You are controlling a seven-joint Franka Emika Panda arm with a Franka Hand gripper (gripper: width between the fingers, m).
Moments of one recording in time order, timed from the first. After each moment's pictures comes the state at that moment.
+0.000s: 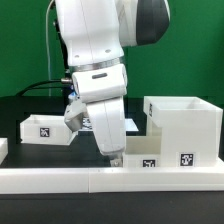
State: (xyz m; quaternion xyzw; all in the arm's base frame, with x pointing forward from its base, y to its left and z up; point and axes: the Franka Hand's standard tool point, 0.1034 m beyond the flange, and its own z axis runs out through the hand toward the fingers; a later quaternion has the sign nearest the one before) arm 0.590 -0.009 0.020 -0.71 -0.69 -0.07 0.08
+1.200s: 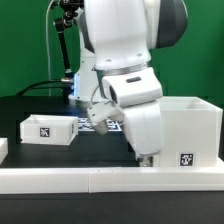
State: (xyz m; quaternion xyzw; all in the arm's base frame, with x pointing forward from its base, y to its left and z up) arm 0.589 0.033 0.016 -0.68 -0.73 -0.06 0.08
